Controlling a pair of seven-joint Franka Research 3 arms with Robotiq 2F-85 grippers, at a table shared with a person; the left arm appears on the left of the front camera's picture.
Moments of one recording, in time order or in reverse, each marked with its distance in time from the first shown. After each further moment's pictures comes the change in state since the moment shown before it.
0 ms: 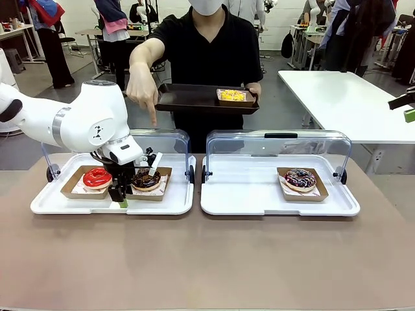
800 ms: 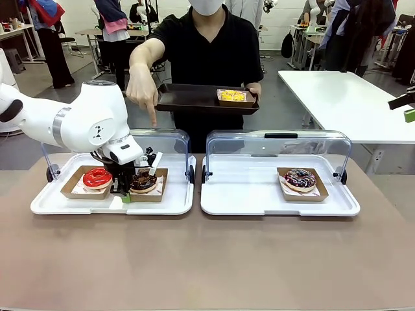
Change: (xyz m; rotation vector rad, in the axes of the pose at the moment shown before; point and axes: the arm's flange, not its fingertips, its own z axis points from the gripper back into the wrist) left arm 0.000 0.002 0.000 0.003 -0.002 0.000; right arm 0.000 0.000 0.000 0.000 0.000 0.000
